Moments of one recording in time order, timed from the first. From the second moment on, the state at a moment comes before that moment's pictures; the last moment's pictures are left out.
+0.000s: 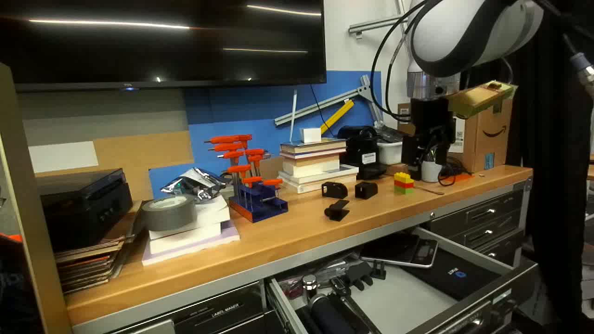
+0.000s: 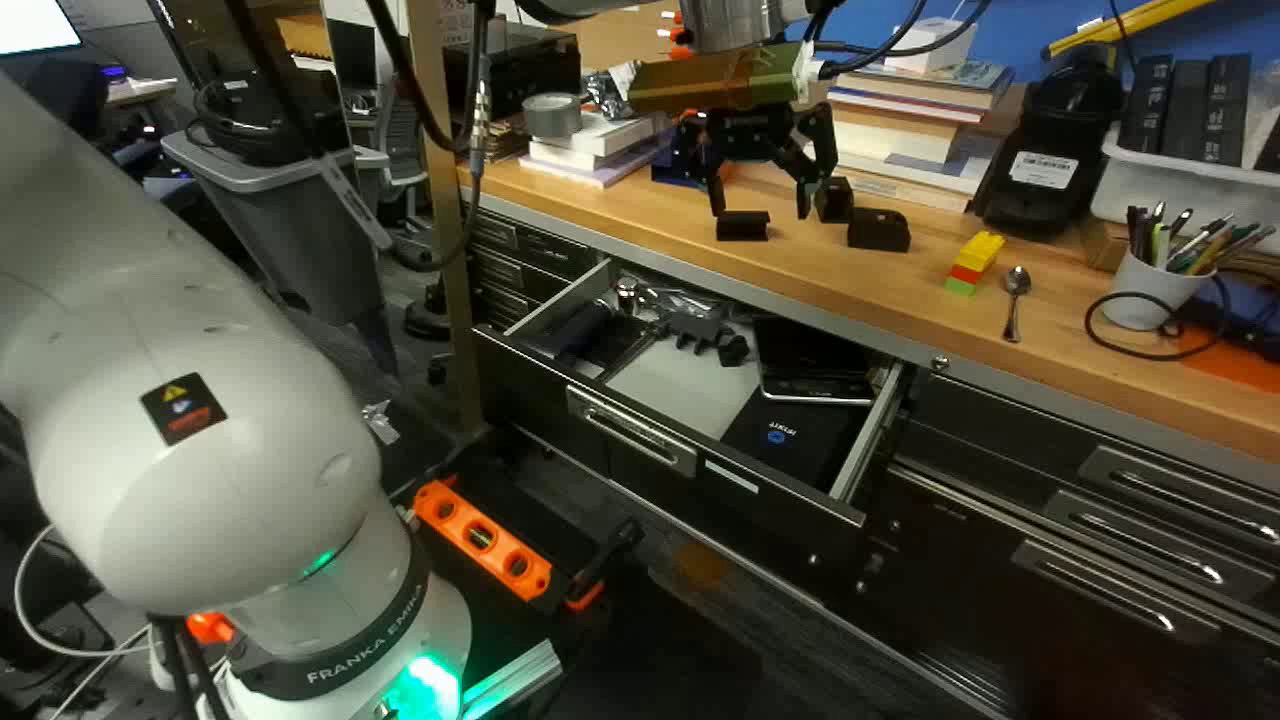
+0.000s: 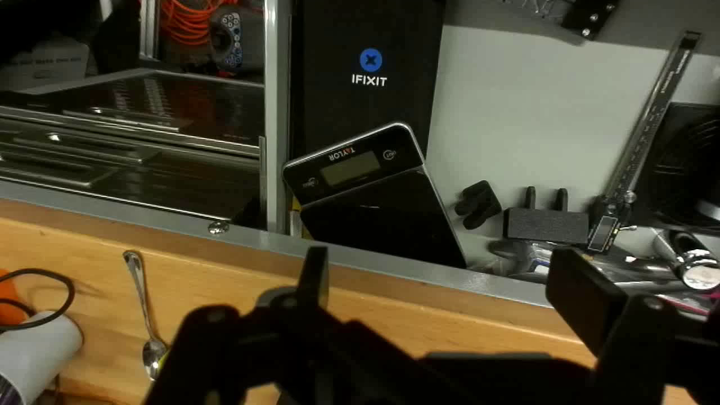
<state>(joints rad) -0.08 -0.31 -0.02 -2.48 -0.27 2.34 -0.09</state>
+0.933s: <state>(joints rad) -0.08 -0.22 -0.01 -2.40 -0.27 2.42 0.09</state>
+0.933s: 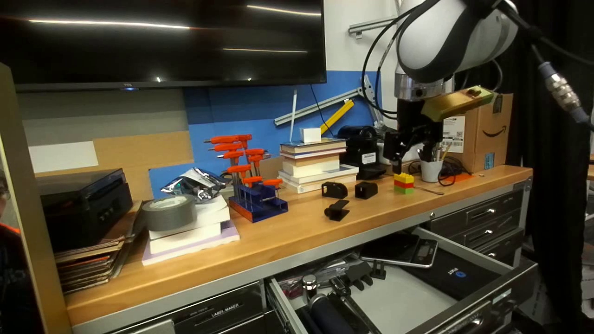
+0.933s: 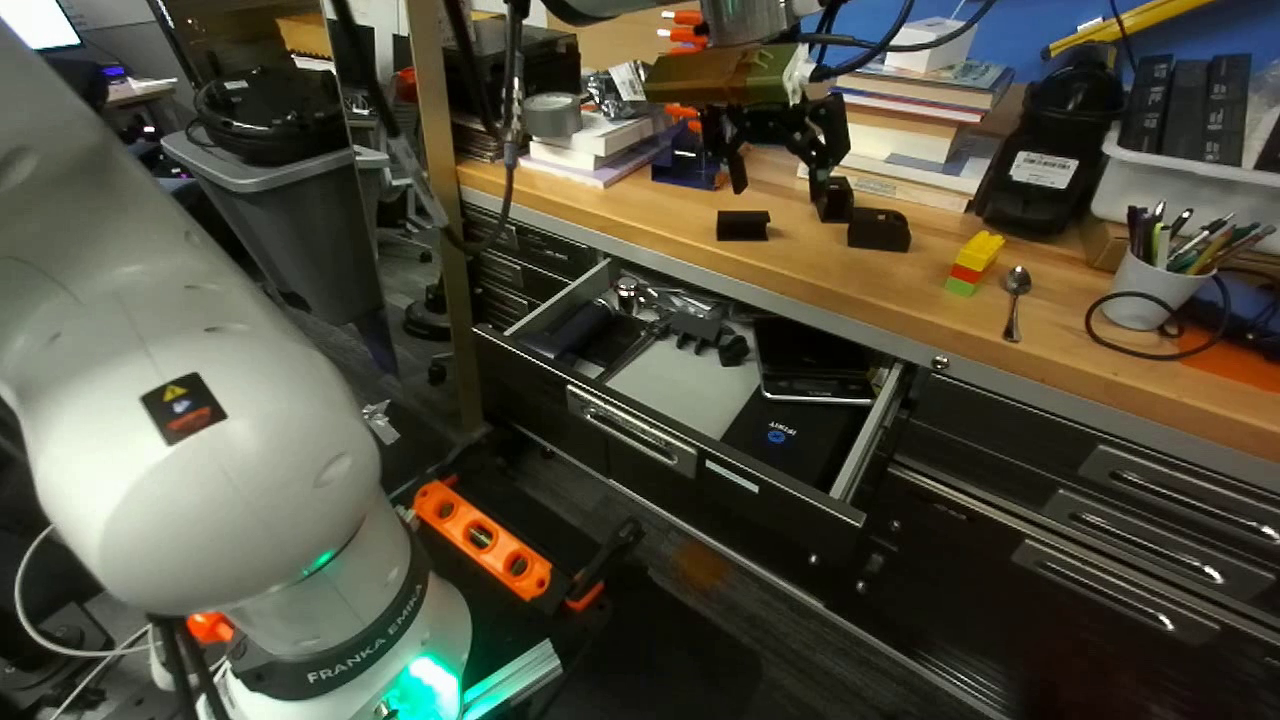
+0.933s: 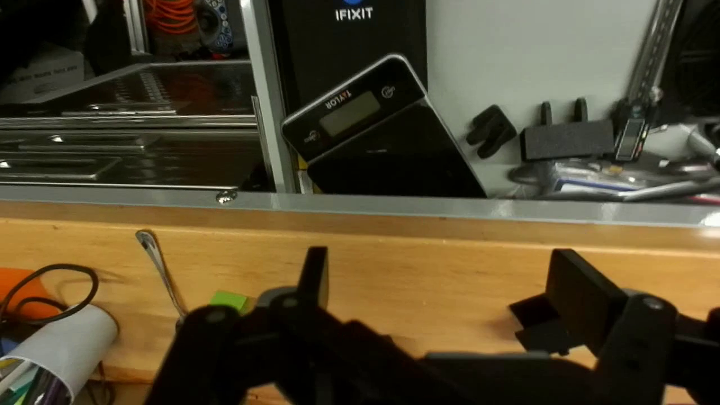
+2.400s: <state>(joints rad) 0.00 0.58 -0.13 -1.49 -0.09 2.23 0.99</state>
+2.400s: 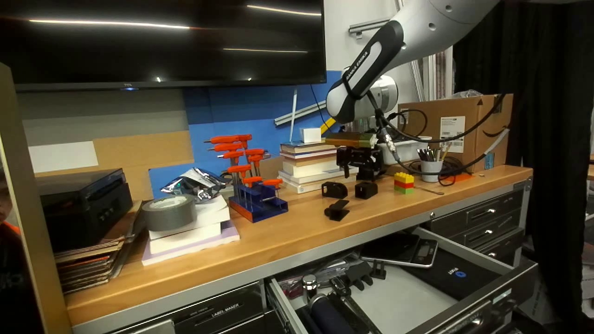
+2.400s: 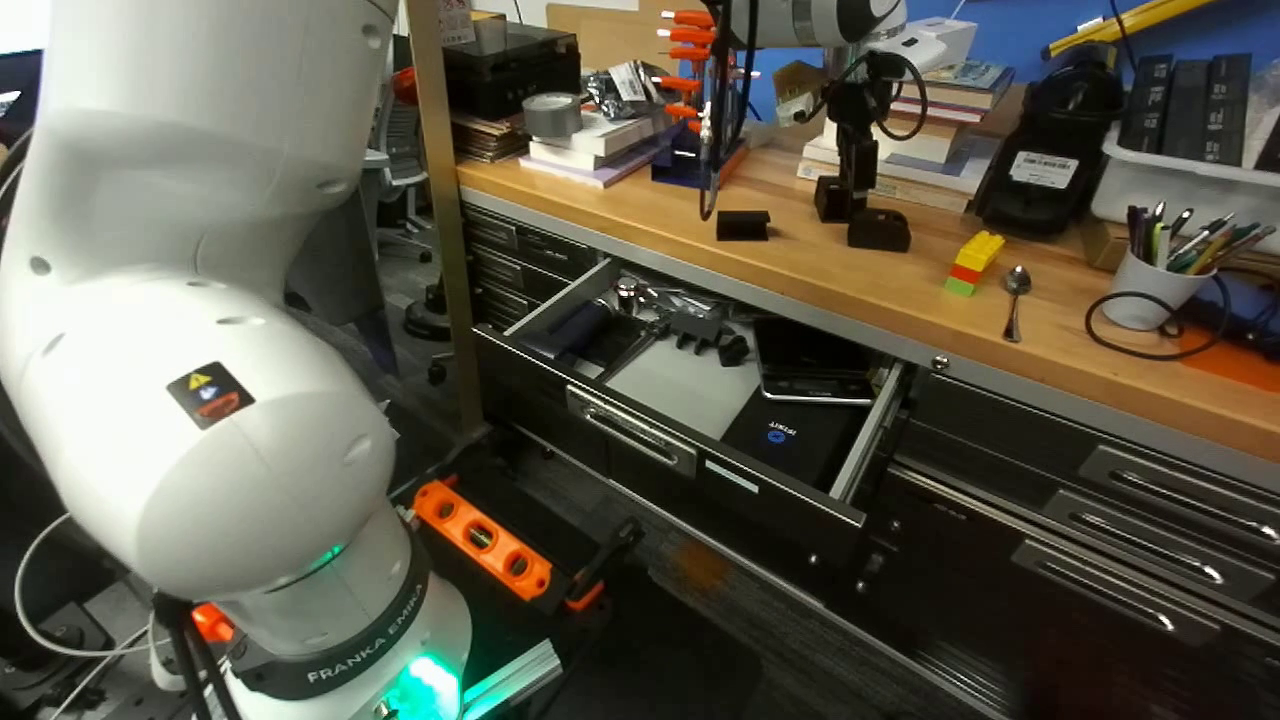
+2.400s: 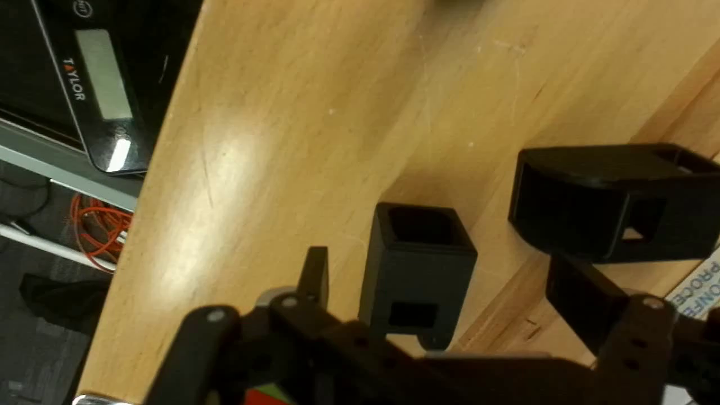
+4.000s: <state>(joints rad) -0.01 0.75 -0.18 -1.33 -0.11 2.20 0.96</state>
